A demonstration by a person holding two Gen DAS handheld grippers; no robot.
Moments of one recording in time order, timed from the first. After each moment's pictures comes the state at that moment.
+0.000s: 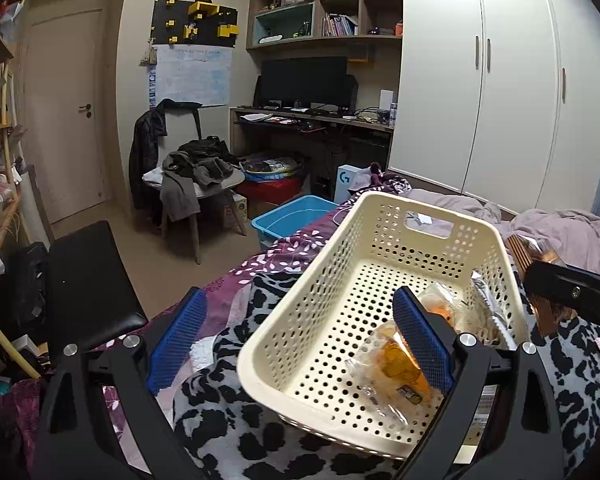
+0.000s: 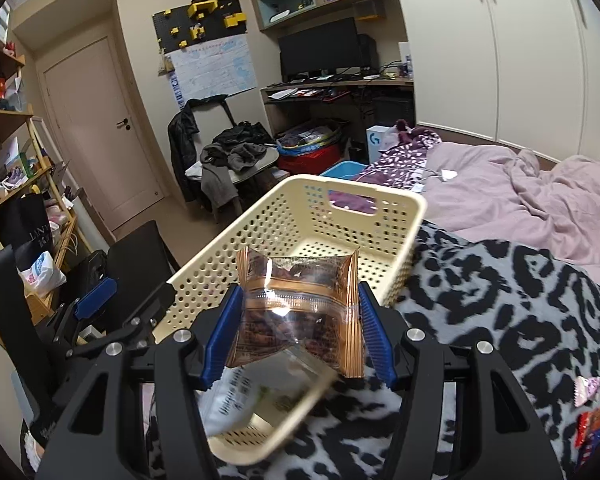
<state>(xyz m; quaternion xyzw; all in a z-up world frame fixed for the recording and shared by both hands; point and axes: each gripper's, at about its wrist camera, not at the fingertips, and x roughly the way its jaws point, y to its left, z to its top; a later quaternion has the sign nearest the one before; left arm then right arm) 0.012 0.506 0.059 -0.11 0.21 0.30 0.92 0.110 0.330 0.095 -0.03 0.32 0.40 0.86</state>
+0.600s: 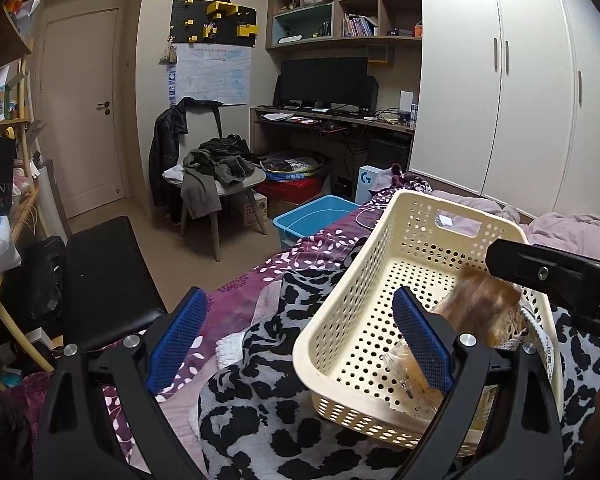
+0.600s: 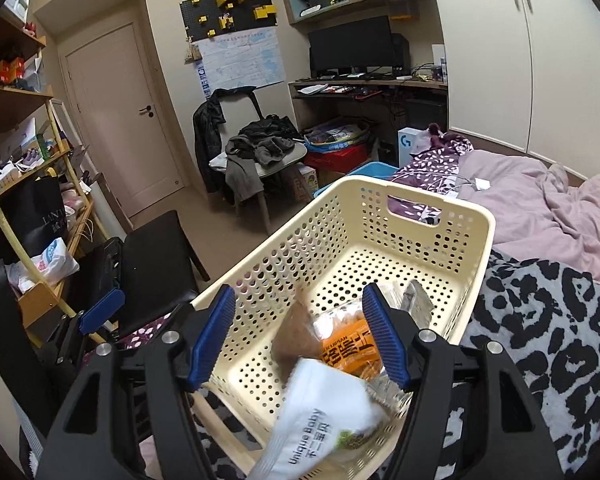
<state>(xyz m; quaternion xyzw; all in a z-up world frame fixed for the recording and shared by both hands) -0.006 0.518 0.053 -0.12 0.21 0.33 0.91 0.100 0.382 0.091 -0.05 0.32 0.43 0.84</state>
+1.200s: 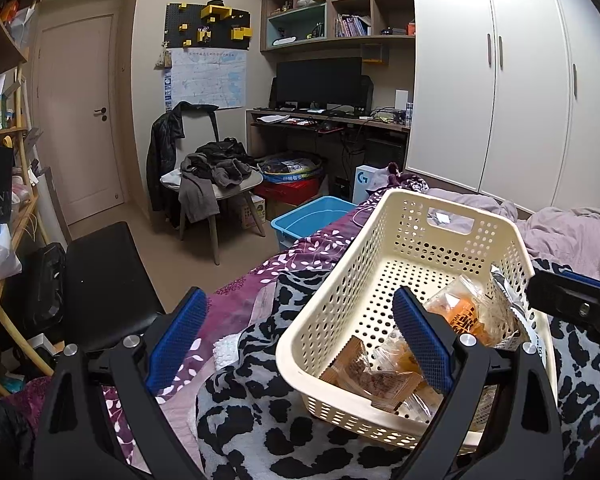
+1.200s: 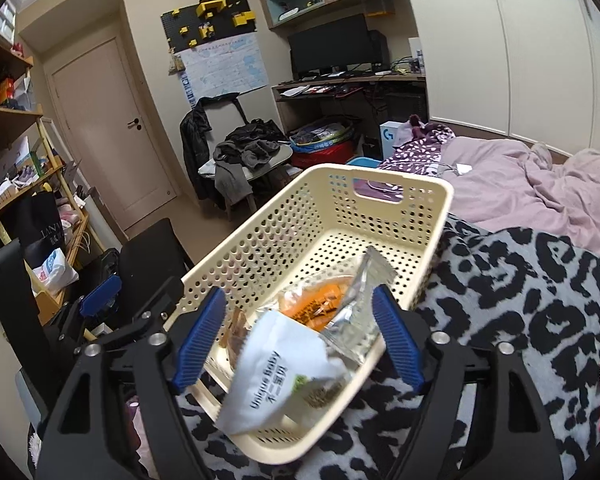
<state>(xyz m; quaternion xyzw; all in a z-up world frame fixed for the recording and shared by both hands) -0.001 0.508 0.055 -0.10 0.22 0.33 0.91 0.099 0.332 0.084 -0.02 0.33 0.41 0.85</state>
